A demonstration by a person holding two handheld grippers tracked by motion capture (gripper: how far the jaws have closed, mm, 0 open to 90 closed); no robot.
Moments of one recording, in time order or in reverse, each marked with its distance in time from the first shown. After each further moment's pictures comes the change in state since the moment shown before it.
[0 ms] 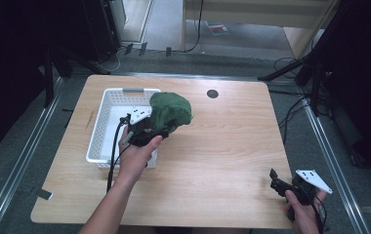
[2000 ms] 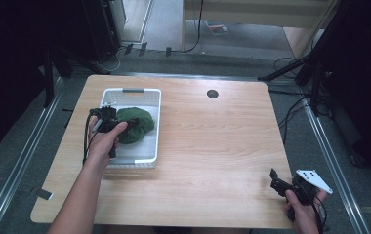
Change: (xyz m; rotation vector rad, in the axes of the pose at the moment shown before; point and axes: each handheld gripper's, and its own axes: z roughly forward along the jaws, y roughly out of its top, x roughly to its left) left arm 0.129 -0.011 0.023 0.245 0.191 -0.167; right arm 0.000 0.000 0.000 0.003 -0.007 0.013
